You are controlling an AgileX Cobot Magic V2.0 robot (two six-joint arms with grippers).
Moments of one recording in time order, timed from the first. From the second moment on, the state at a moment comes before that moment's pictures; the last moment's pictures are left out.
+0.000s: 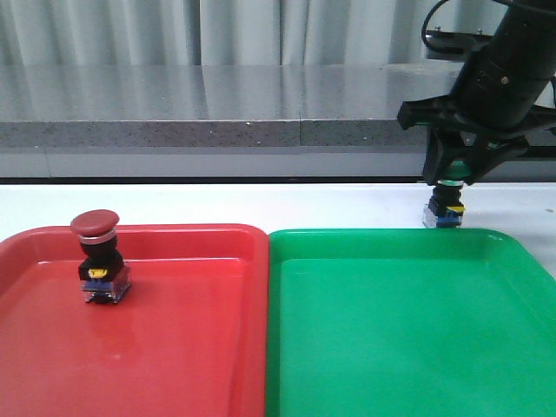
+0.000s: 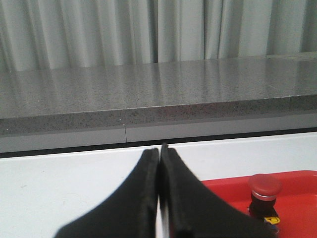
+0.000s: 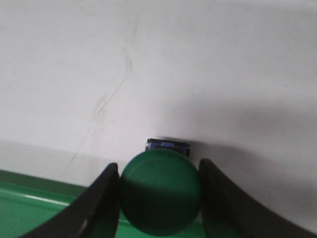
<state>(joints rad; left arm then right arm) -0.09 -0.01 0.00 0.05 0.04 -0.01 0.13 1.86 -1.33 0.10 0.60 0.01</state>
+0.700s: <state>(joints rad) -0.09 -0.01 0.00 0.05 0.04 -0.01 0.26 1.56 -1.16 0.11 0.69 0.09</state>
